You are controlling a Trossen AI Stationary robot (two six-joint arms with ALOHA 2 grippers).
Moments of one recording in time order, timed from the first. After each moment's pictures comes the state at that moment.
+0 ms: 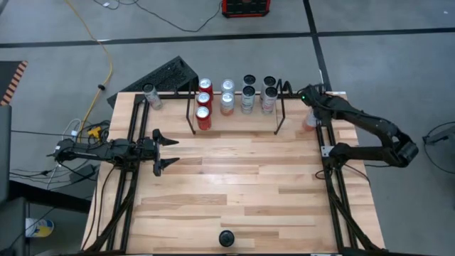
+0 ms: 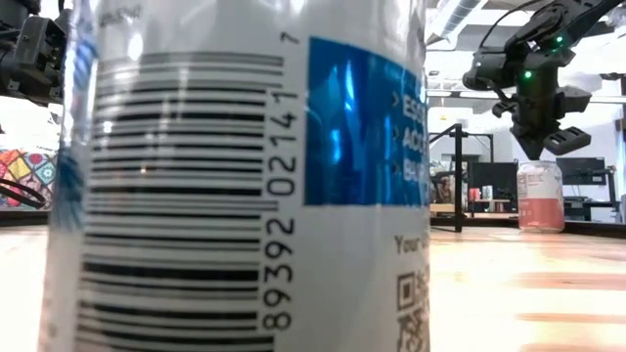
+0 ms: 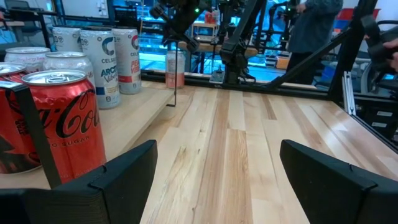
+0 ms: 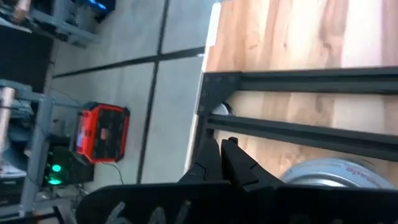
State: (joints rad) left arm -0.11 0.03 0.01 0.05 -0.27 -0.06; right arm -0.86 1.09 0.74 -0.81 0.82 2.09
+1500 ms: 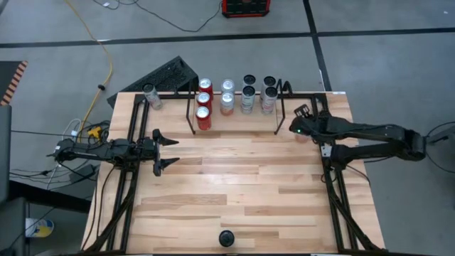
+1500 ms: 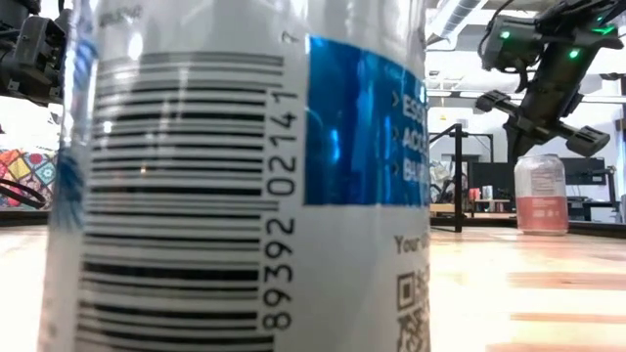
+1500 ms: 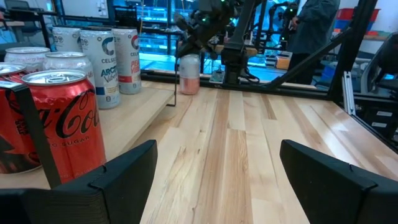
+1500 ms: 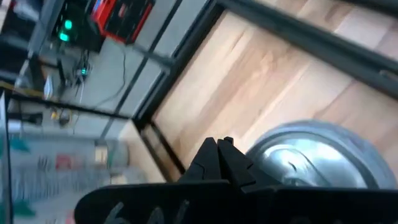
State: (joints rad) left arm -0.11 0.03 0.01 0.05 -0.27 -0.06; right arm -0.34 0.95 0.62 -0.87 0.75 2.06
